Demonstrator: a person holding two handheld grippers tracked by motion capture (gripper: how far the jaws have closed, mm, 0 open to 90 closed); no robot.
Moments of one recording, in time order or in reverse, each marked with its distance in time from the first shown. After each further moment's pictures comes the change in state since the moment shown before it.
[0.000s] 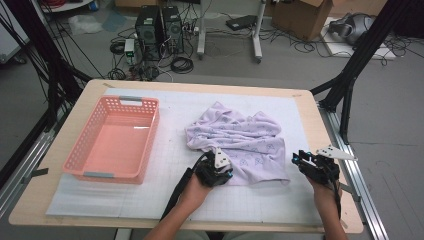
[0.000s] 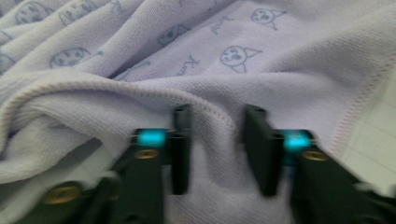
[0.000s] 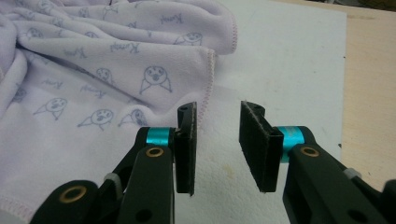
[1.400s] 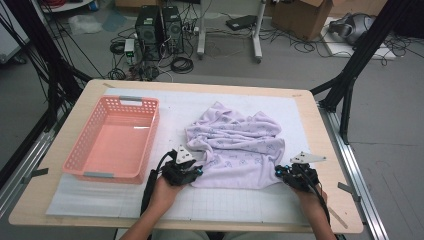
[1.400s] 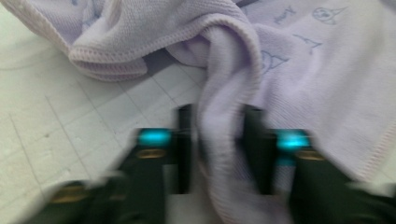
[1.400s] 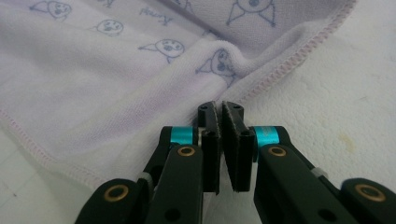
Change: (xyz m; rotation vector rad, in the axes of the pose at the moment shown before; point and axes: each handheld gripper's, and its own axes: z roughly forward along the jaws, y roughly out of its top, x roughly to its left) left arm 0.053 -0.048 -0.052 -0.002 0.049 -0.209; right arm 0.043 -0.013 0.025 0.221 0.114 -0.108
